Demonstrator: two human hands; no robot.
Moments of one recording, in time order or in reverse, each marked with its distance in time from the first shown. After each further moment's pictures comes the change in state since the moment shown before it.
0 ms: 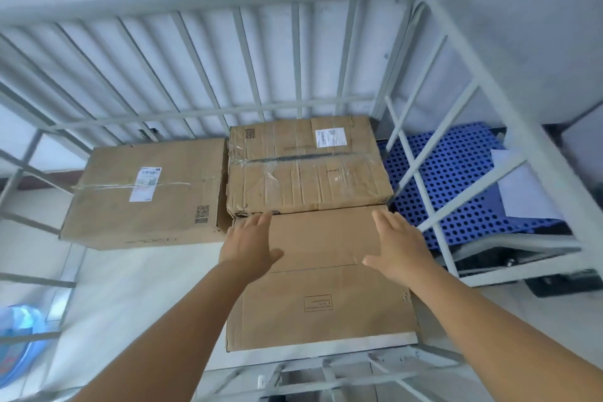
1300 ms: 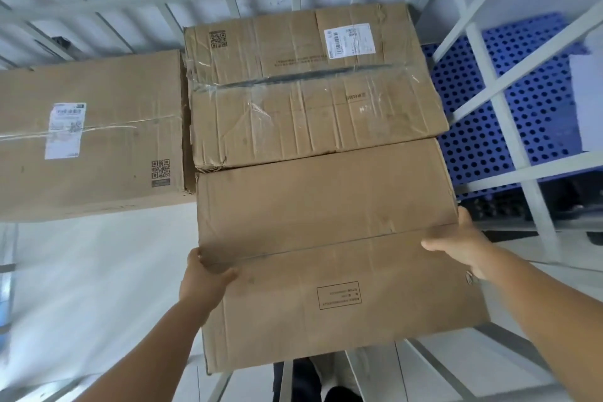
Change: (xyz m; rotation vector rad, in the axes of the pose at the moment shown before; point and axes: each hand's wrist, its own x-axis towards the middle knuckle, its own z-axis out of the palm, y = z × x) left_hand 0.089 -0.154 0.219 -0.810 -0.129 -0.698; right_hand 0.143 0.102 0.182 0.849 -0.224 0.752
